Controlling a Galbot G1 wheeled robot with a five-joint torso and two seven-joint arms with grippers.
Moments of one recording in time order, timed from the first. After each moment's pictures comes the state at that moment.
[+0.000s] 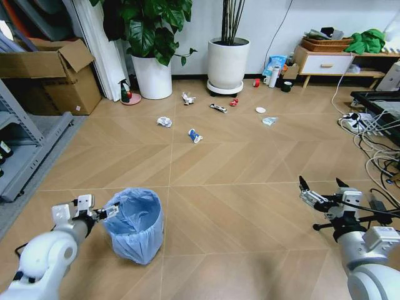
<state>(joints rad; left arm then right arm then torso) 1.26 -1.03 -0.65 -1.90 -0.74 0.75 -0.21 -1.66 1.35 0.87 2.31 0.35 -0.24 0.00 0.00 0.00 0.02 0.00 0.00</state>
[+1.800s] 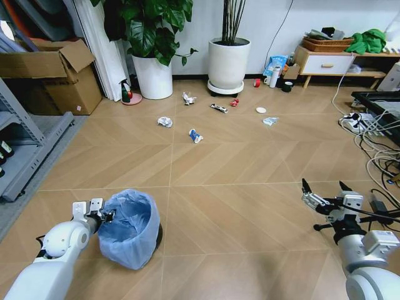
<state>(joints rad) 1.17 -1.01 -0.54 -1.66 -0.59 0.73 -0.07 -1.67 1.36 0.87 2.29 0.32 -0.20 0.01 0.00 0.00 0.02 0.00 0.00</state>
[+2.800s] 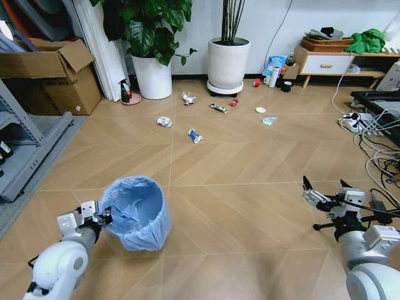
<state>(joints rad) 1.46 -1.18 -0.66 -2.16 -0.74 0.62 -0.42 -1.64 1.36 0.87 2.32 0.32 -0.27 0.03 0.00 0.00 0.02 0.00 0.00</state>
